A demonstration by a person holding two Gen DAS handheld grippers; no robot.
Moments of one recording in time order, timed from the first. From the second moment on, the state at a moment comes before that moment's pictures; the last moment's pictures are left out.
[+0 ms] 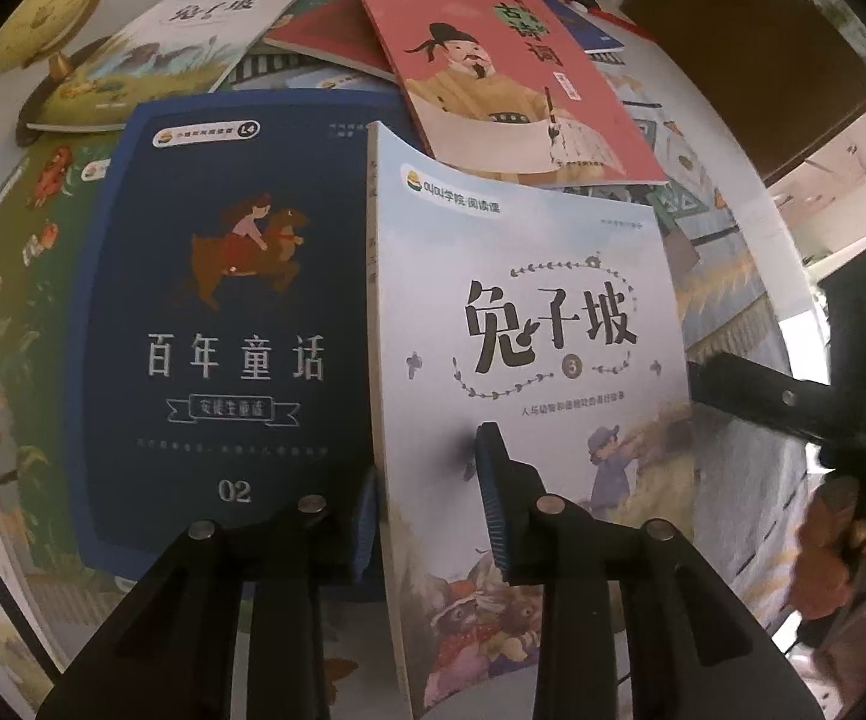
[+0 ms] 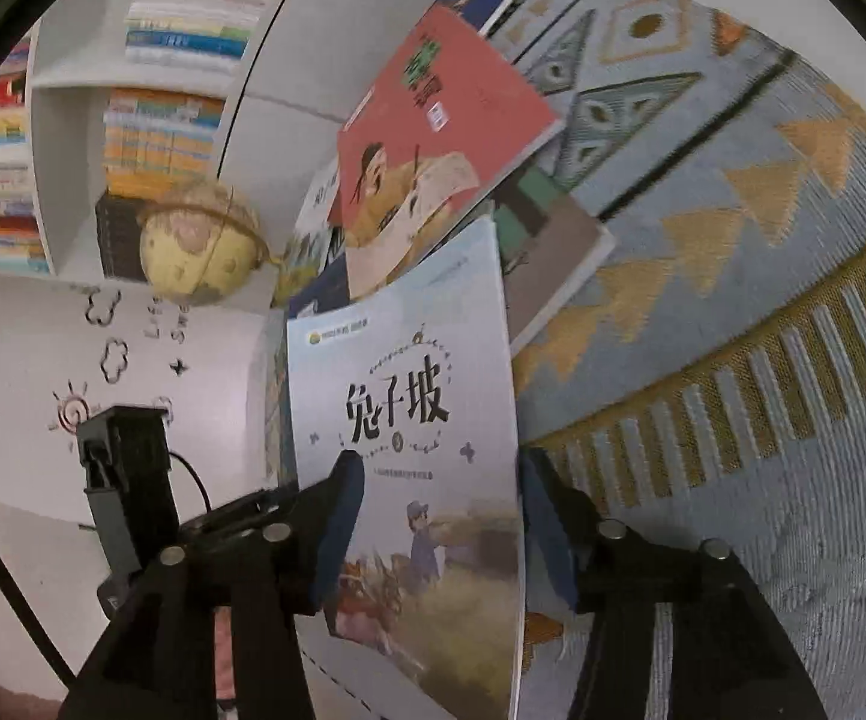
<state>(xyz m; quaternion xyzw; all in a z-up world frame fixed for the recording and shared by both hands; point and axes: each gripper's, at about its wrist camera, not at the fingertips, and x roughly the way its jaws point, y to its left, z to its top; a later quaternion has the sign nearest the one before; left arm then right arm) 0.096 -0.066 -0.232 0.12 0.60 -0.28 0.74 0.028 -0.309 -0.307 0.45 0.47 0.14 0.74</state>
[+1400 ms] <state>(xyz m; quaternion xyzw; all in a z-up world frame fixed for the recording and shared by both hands) 0.108 0.065 -0.166 0.03 0.57 -0.22 0.79 0.088 -0.144 -0.231 0.37 0.56 0.15 0.72</state>
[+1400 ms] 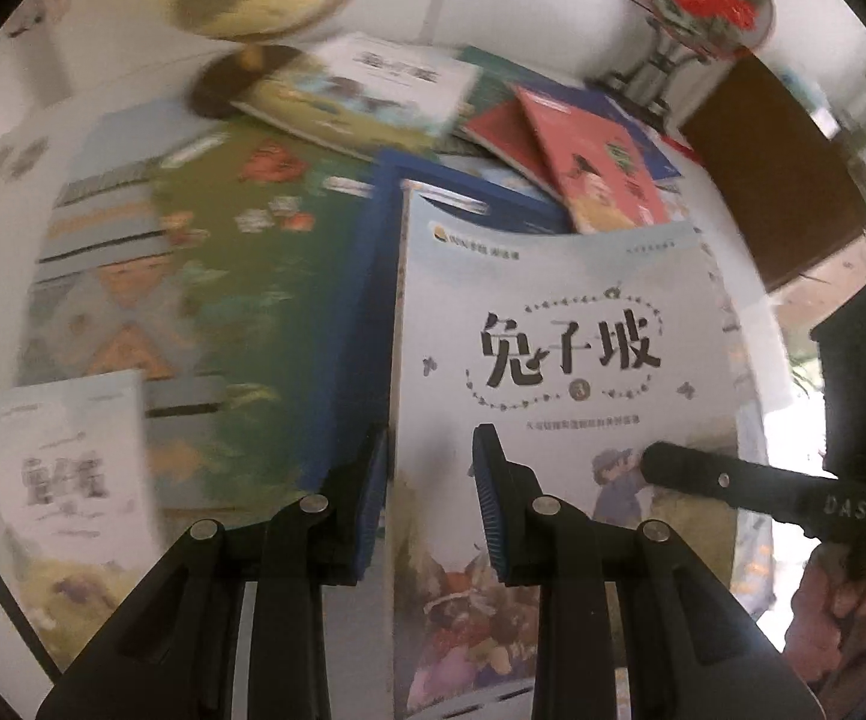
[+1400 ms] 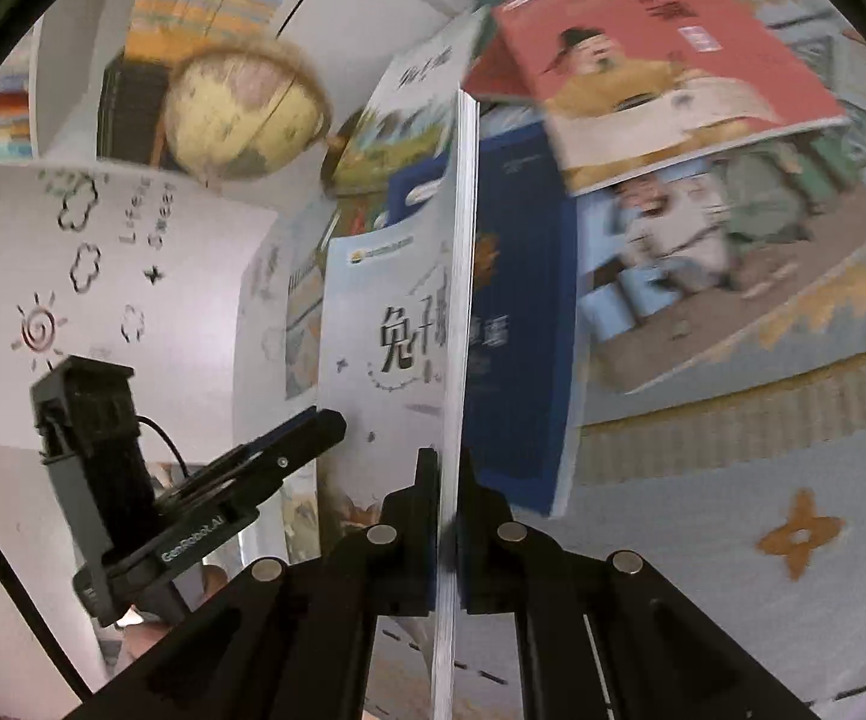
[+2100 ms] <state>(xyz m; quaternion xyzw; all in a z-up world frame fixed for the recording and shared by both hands) 0.130 0.288 -0.173 -0.04 0.59 -0.08 0.81 0.147 0.090 -0.254 0.30 0.62 0.23 0.69</state>
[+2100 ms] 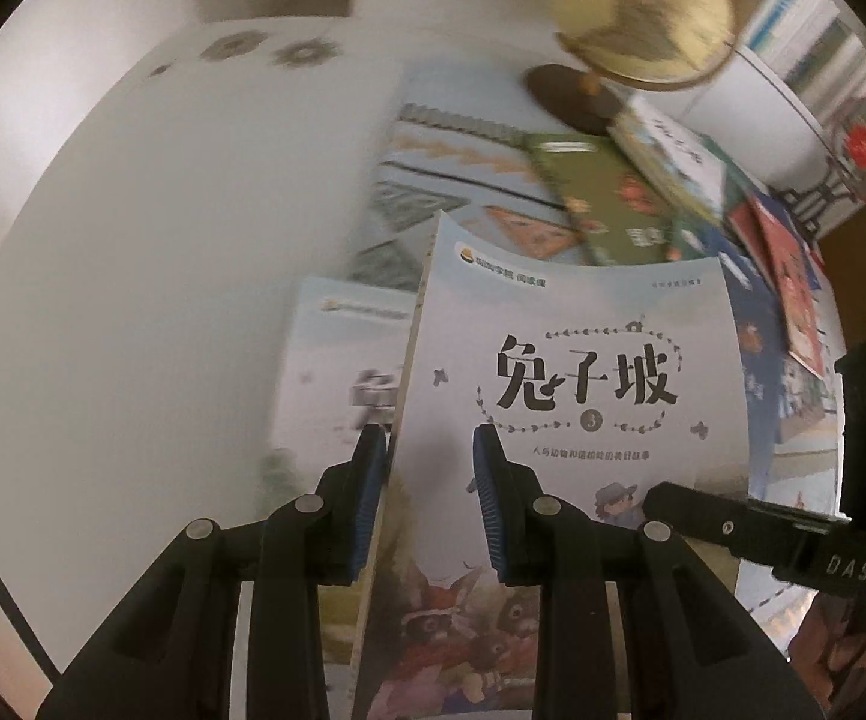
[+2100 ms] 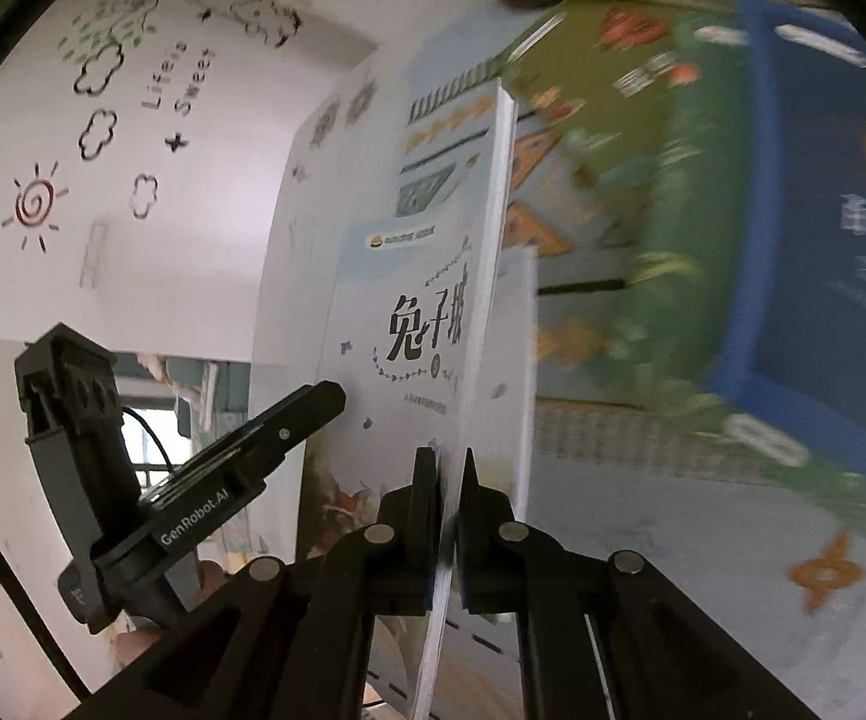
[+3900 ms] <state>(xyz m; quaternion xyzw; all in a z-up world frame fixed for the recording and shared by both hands) 0.132 0.355 -0.223 -0.06 0.62 -0.01 0.78 0.125 0.094 -0.306 0.31 0.65 0.13 0.68</state>
